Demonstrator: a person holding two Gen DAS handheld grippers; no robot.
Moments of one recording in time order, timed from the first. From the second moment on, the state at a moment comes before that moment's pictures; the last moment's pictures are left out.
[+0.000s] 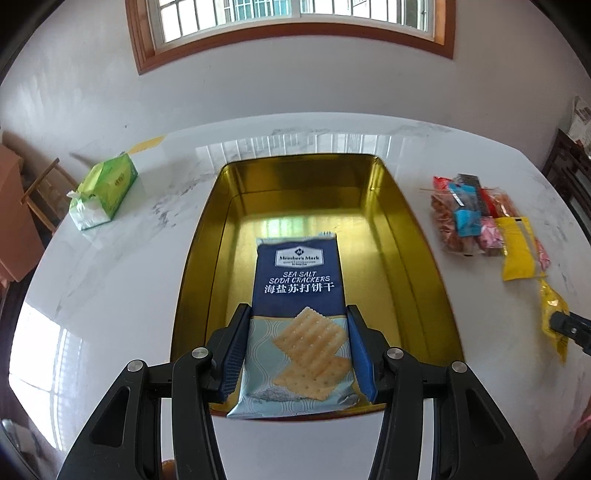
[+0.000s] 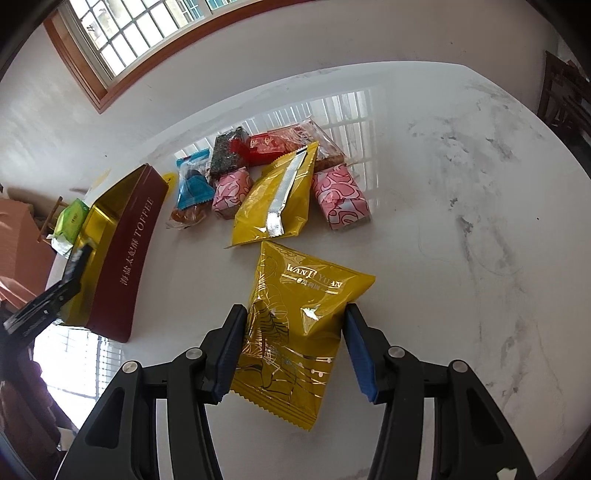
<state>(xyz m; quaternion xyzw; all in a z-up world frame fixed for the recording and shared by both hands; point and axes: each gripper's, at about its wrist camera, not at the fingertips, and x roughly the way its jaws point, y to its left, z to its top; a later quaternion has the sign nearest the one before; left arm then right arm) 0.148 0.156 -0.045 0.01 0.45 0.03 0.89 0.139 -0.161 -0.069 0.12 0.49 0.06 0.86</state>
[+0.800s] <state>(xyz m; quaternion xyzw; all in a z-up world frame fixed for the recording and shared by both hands) 0.156 0.187 -0.058 -0.04 0.44 0.06 0.89 0.135 -0.159 -0.070 0.12 0.49 0.08 0.86</state>
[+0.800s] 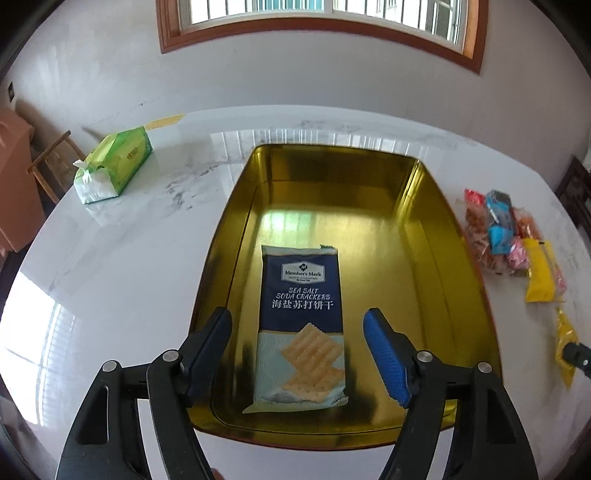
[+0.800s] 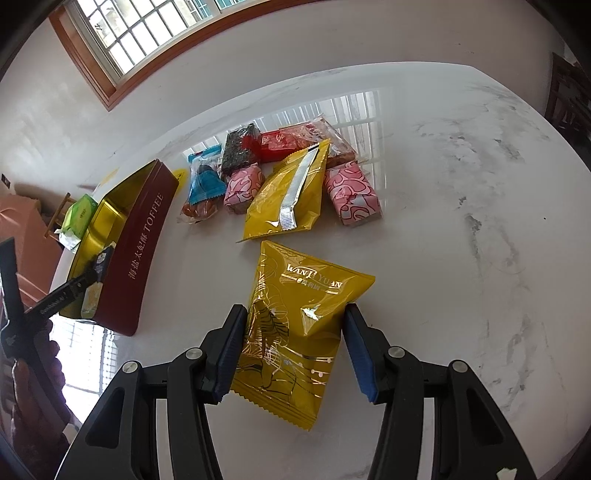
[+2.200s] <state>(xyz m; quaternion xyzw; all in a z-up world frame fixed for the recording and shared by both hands) 0.030 0.210 -0.095 -0.10 0.41 0.11 0.90 0.159 -0.010 0.013 0.05 0.42 0.25 0.87</state>
